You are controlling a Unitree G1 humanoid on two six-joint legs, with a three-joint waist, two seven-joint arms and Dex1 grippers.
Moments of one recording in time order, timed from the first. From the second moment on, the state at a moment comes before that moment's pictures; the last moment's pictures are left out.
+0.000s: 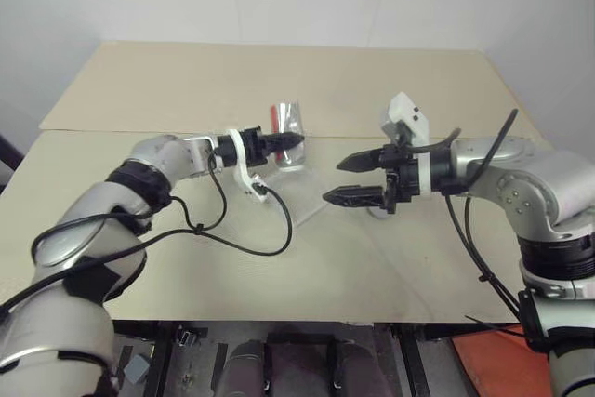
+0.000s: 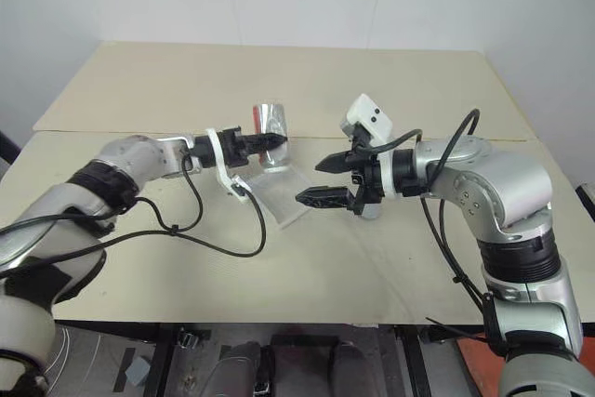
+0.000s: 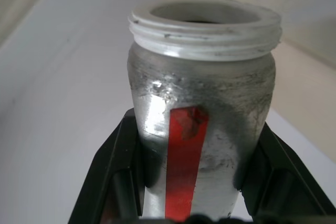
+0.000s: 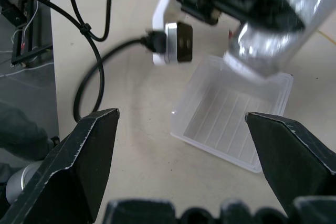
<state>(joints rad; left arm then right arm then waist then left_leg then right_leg) -1.26 0.64 -0.96 0.90 1.56 -0.52 0.76 -0.82 -0.71 0.09 -0.29 0.67 1.15 0.91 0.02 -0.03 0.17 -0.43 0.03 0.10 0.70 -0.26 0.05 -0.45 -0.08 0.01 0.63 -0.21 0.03</state>
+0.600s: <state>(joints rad) -1.16 0.68 -0.72 0.89 1.09 -0.72 0.52 -0.76 -0.70 0.08 -0.33 0.68 1.09 0.86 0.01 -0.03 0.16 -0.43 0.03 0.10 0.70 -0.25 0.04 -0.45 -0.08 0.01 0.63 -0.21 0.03</state>
